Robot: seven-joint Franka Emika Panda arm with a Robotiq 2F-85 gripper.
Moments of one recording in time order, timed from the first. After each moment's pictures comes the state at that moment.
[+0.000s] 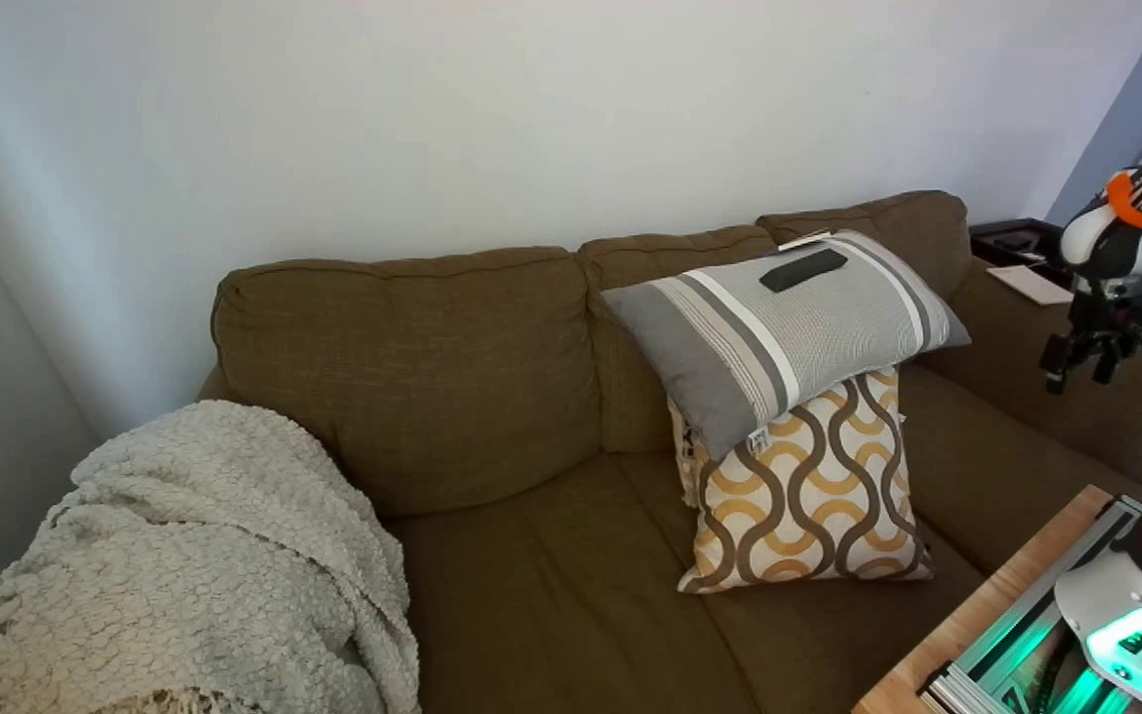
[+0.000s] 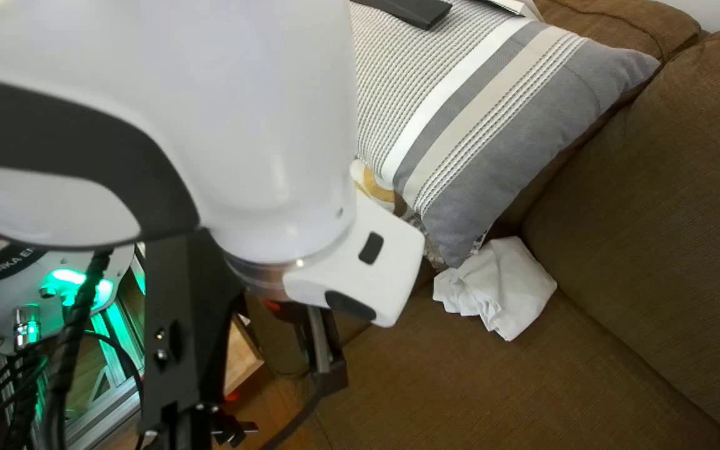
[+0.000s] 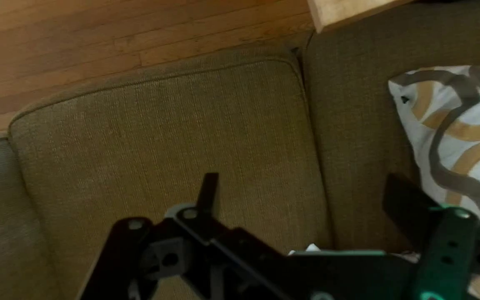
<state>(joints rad) -0.44 0.06 -0.50 -2.60 -0.32 2.54 -0.37</state>
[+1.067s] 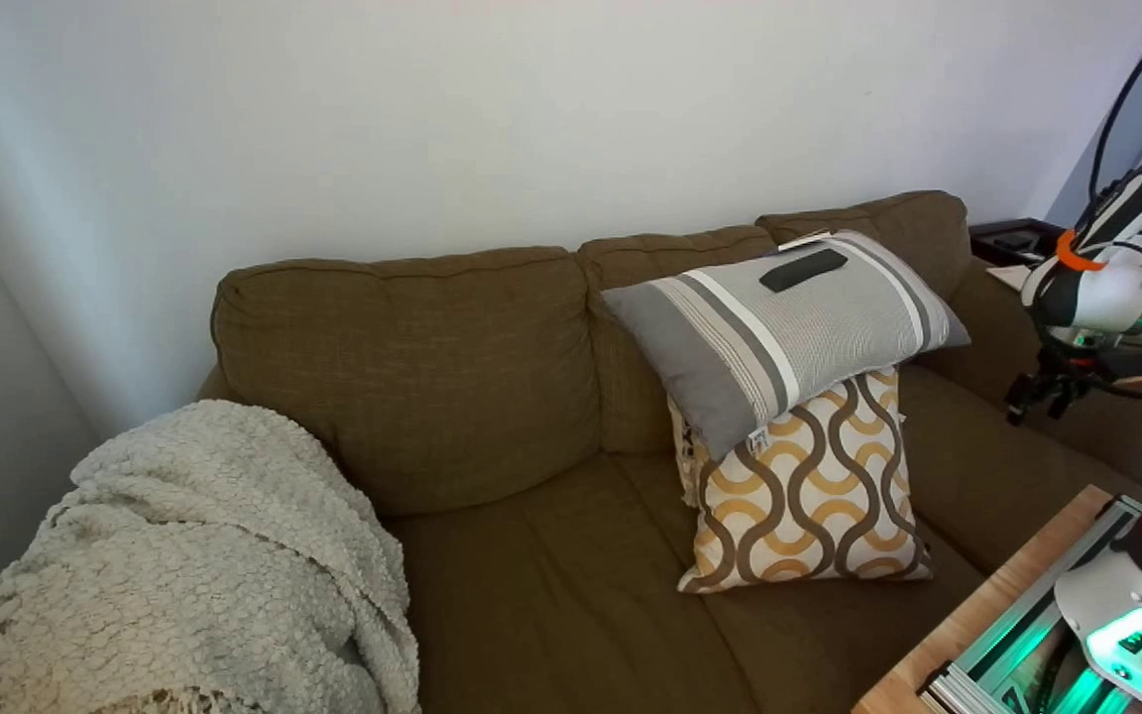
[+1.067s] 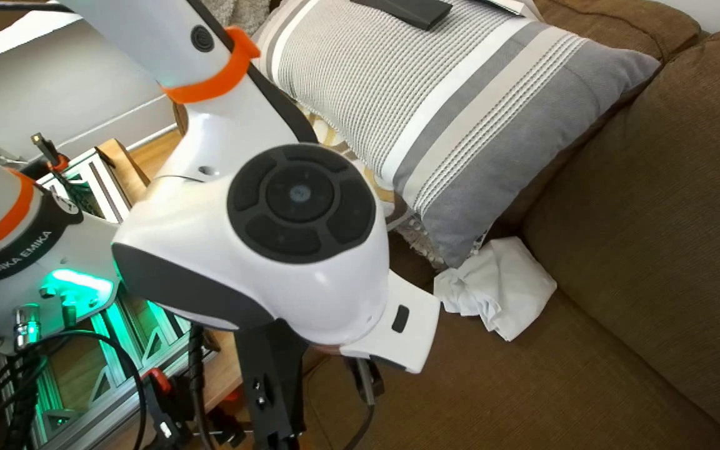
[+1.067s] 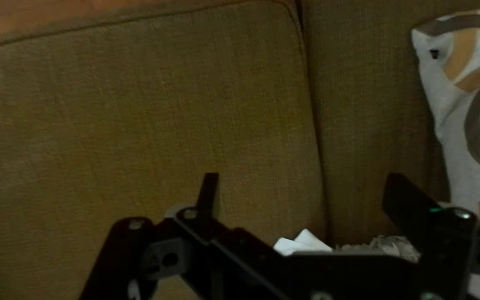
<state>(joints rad) -0.81 0.38 -0.14 -2.52 -0.01 2.84 -0.66</state>
